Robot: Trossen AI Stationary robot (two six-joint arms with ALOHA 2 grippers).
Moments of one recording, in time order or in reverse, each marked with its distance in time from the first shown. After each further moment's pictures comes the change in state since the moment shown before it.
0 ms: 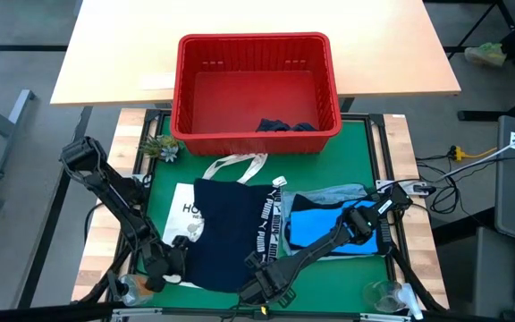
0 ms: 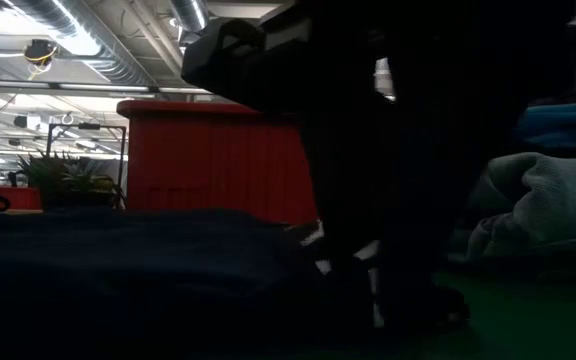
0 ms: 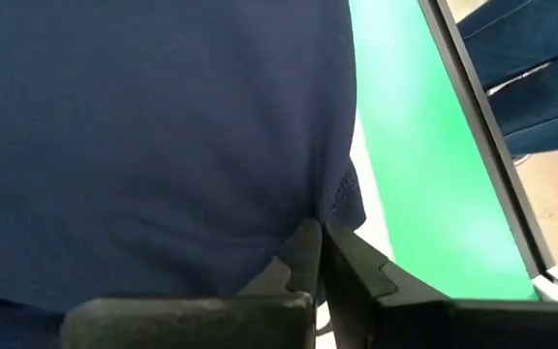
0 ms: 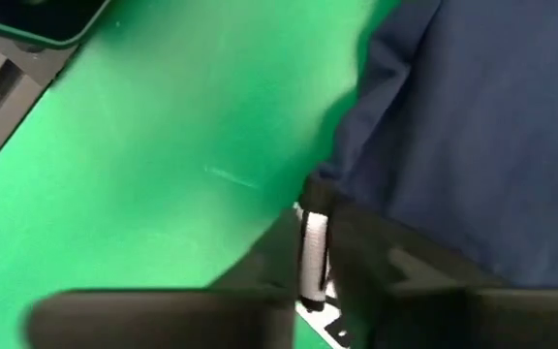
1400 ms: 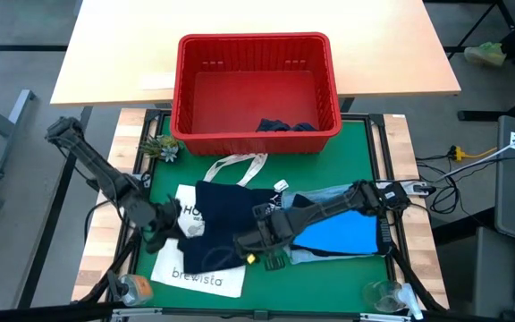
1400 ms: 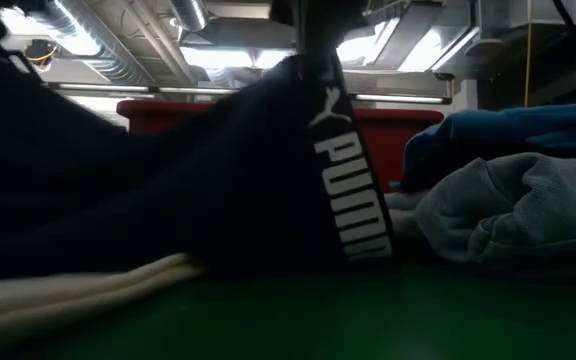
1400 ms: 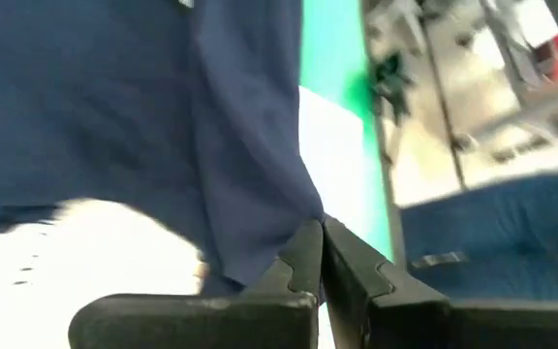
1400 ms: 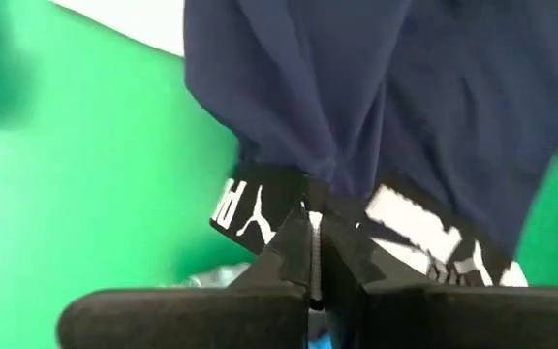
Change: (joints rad) left arm 0.244 -0.675 0.001 -0.420 -0.046 -0.175; right arm -0.175 -0.234 0.012 -0.186 0.092 0.331
